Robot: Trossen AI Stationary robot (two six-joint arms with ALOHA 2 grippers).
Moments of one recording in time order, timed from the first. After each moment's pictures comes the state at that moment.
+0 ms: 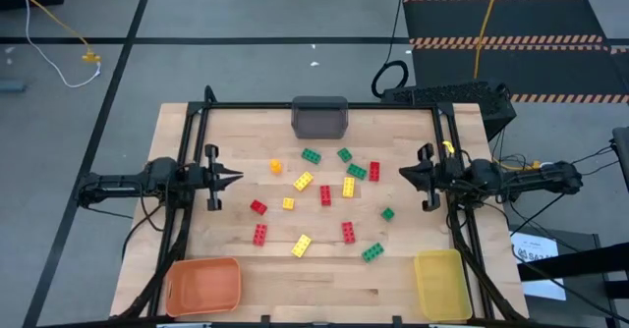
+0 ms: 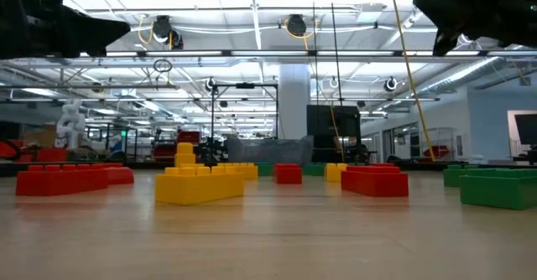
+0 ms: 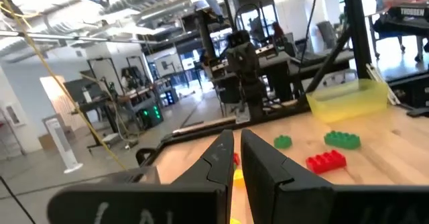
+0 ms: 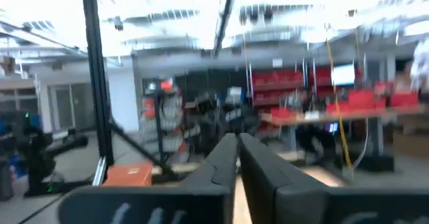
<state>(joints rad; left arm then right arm) 0.03 0.01 0.01 0.16 0.00 0.31 0.08 0.25 0.02 0.57 0.13 0.04</state>
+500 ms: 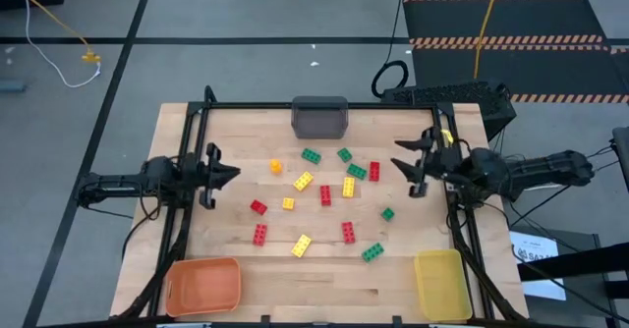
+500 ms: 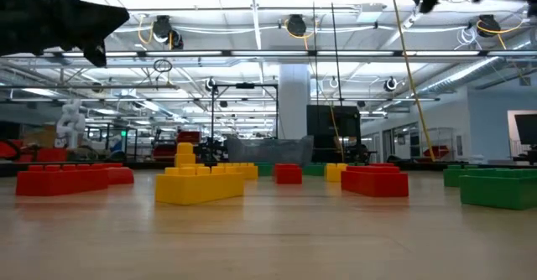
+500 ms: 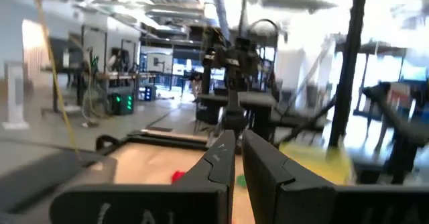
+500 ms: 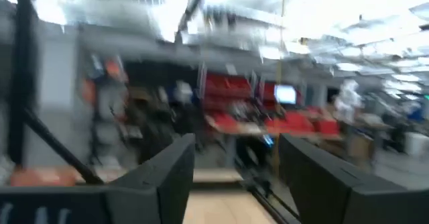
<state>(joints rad) 0.03 0.01 0.01 0.25 -0.02 -0.11 0.08 0.57 0.32 0.53 0.32 -0.22</state>
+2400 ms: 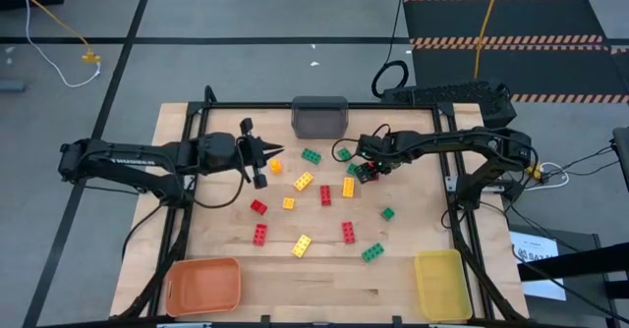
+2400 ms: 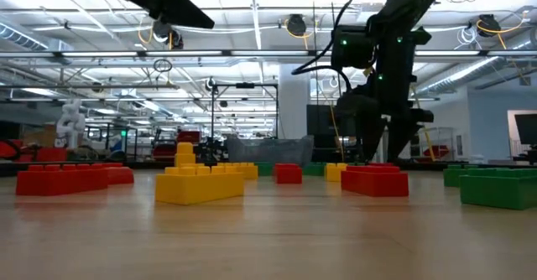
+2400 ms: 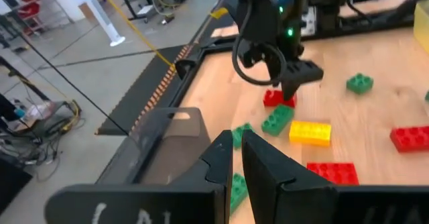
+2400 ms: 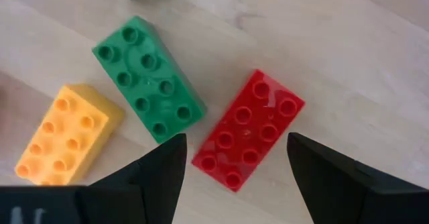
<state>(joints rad) 0.06 1.02 0.76 -0.07 -0.29 0.22 -0.30 1.57 0.89 -0.71 0.08 0.79</state>
